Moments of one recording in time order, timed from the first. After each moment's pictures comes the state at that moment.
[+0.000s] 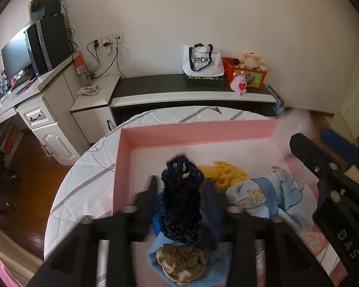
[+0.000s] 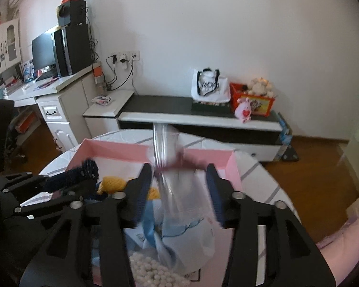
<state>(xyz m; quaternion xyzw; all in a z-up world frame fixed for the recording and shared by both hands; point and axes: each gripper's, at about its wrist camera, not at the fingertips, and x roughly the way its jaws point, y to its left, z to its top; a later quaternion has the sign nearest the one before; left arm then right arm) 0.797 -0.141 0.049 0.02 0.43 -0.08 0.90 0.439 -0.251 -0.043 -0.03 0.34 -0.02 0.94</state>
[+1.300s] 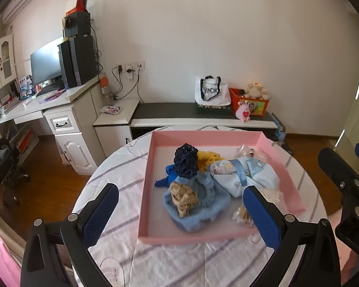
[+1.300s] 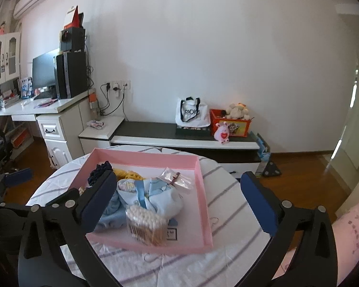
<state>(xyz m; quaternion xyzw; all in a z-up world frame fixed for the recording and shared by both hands) 0.527 -0.121 0.083 0.00 0.33 -0.04 0.94 0.305 -0.258 0.015 -0.03 0.25 -0.06 0.97</state>
